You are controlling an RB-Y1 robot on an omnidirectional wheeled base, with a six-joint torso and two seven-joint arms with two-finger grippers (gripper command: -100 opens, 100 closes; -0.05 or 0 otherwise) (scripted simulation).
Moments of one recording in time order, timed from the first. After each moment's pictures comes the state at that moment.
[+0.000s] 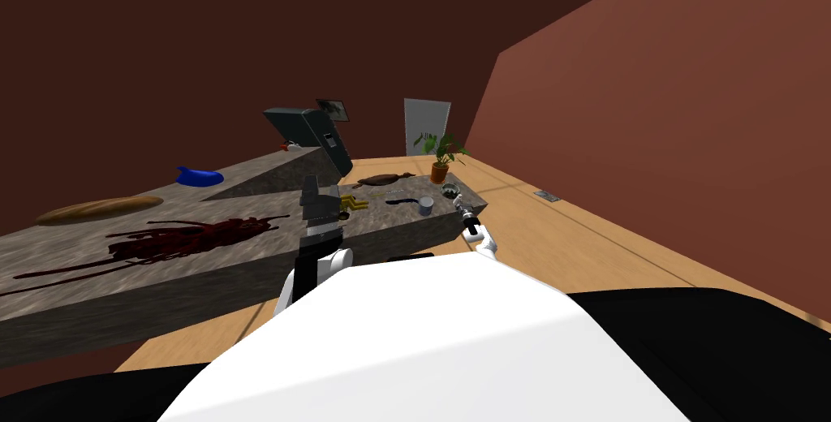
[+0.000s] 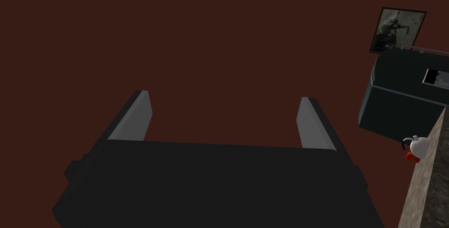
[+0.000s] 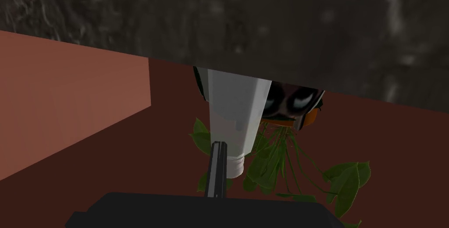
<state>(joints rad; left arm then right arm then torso) 0.52 -0.01 0.04 -2.36 -0.02 -0.36 -0.02 0.05 -0.18 -0.32 -1.33 0.69 -0.20 0.75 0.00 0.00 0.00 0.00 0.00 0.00</state>
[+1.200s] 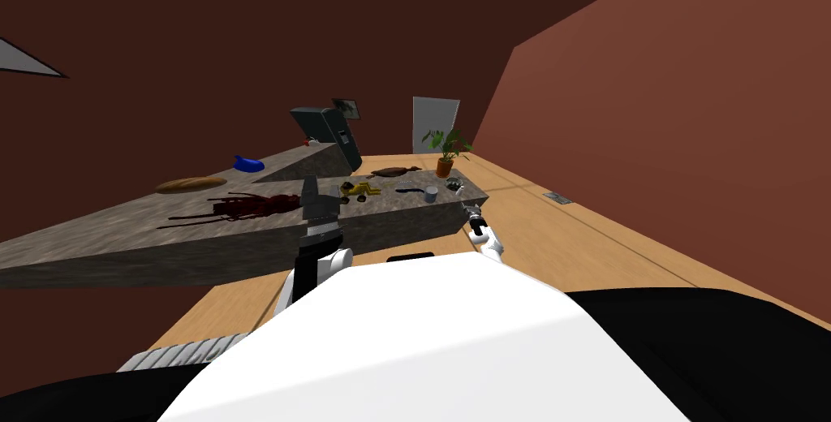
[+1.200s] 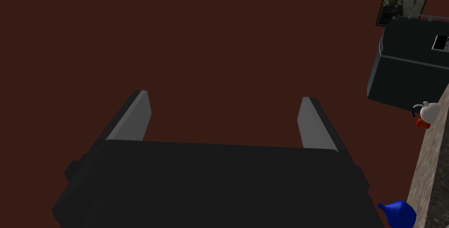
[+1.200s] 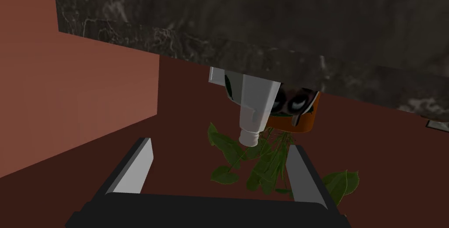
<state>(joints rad) 0.52 -0.01 0.04 -2.36 -0.02 -0.36 -0.02 0.02 -0.20 -0.44 -1.25 0.79 -0.18 0.72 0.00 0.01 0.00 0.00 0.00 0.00</state>
